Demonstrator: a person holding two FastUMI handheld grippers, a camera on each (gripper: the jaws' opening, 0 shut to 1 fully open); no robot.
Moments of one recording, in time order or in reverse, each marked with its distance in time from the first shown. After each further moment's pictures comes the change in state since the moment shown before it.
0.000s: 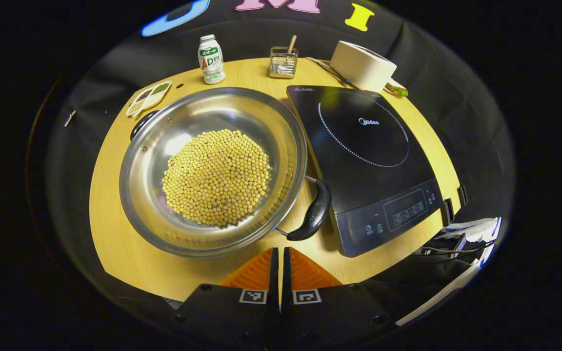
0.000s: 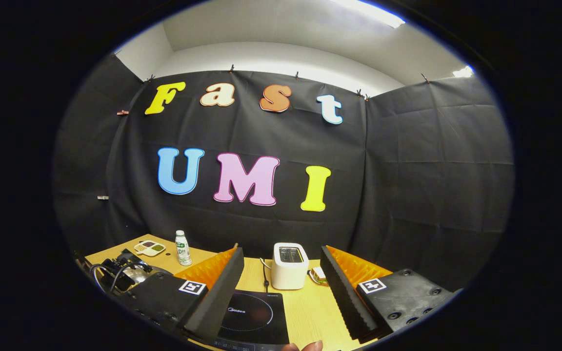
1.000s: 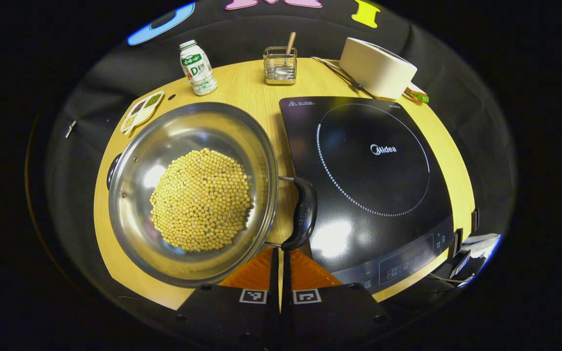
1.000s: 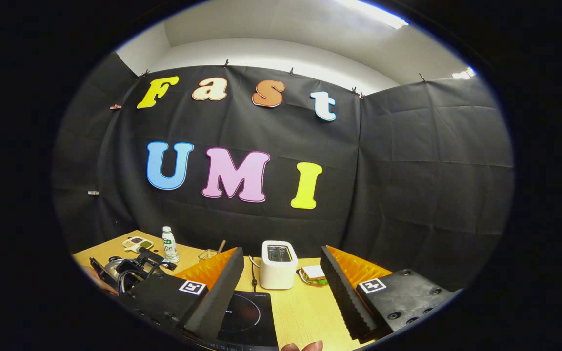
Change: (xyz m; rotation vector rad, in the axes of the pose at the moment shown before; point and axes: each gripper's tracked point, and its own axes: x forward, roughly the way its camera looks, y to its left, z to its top) left arm 0.036 -0.031 0.091 -0.039 -0.009 0.091; right arm 0.020 -0.021 -0.009 -0.023 0.018 -0.045
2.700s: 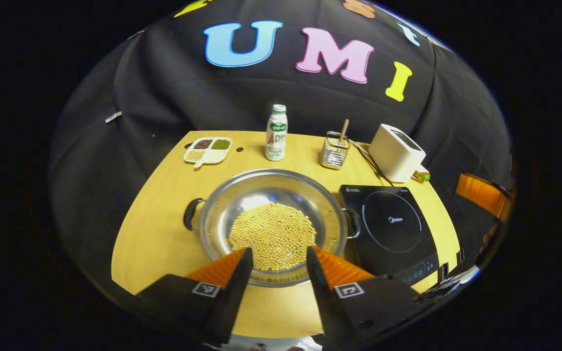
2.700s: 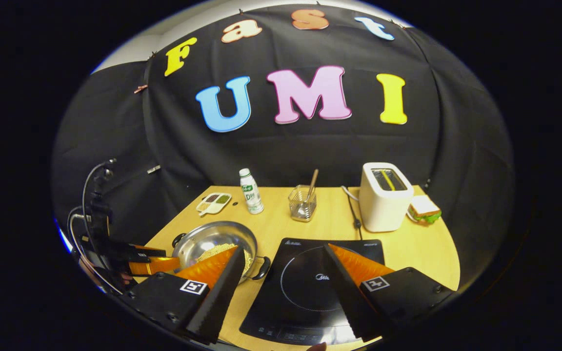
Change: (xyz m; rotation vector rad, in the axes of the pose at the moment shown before) left arm -0.115 0.167 0.020 -0.198 -0.453 0.002; right arm 0.024 0.207 -0.127 0.192 0.556 0.455
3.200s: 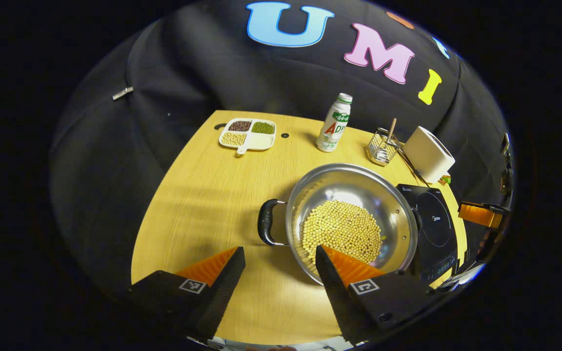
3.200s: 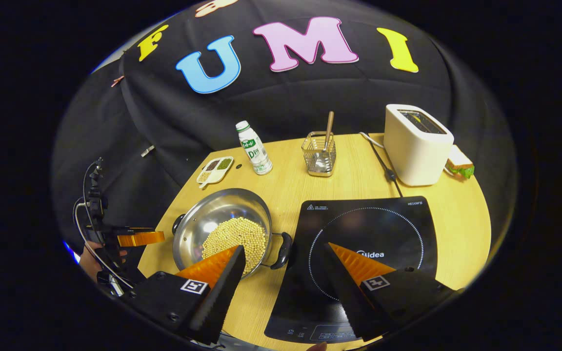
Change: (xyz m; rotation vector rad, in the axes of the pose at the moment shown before) left arm 0.059 0.136 -0.005 -0.057 0.158 -0.055; right arm 0.073 0.020 -0.070 0.131 0.273 0.024
